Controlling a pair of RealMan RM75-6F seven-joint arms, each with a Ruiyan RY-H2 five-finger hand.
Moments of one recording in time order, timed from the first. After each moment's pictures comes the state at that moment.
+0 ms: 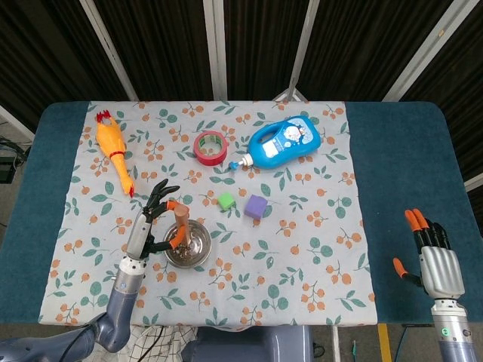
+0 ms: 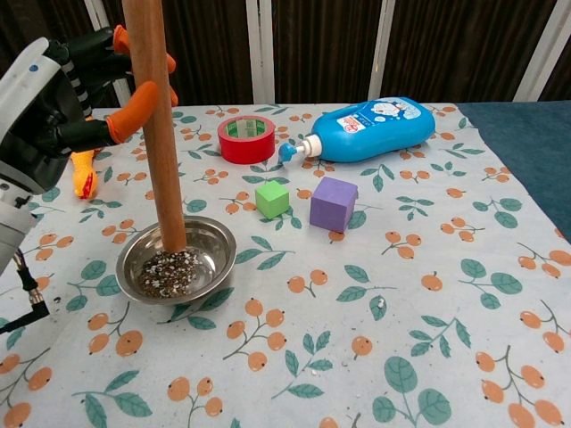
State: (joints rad) left arm -0.51 -1.93 -0.16 -1.08 1.66 1.64 -0.72; right arm 0.10 -1.26 0.08 -1.49 -1.44 1.43 0.05
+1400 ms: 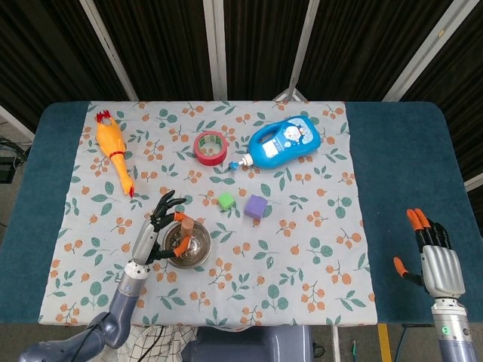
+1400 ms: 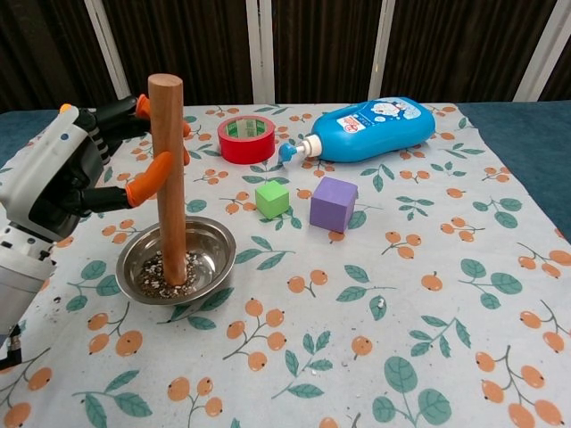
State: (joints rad) left arm -0.52 -2.12 -0.09 -0.62 1.67 1.70 -0.95; right arm 0.10 -1.26 0.09 -1.51 -1.42 1.42 0.06
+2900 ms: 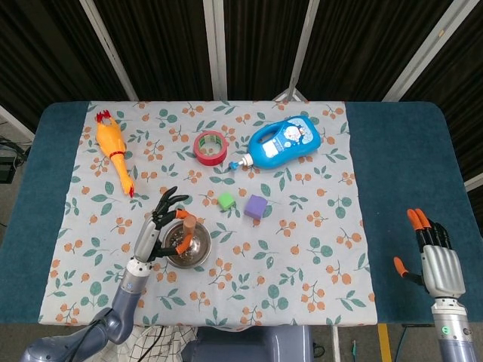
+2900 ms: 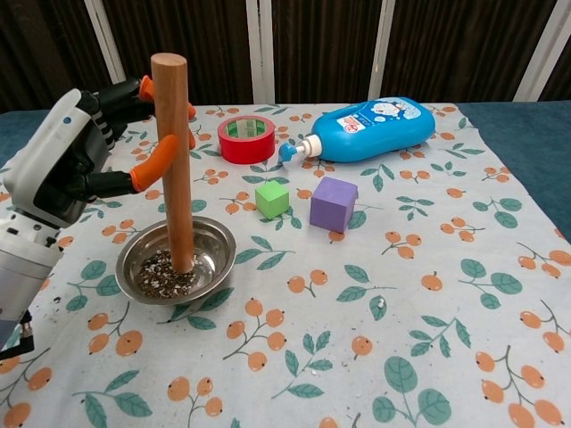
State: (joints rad) left arm -0.55 -2.12 -0.09 -0.61 1.65 1.74 -0.95; right arm 0.10 -1.26 0.10 -1.52 -1.41 1.41 0.06
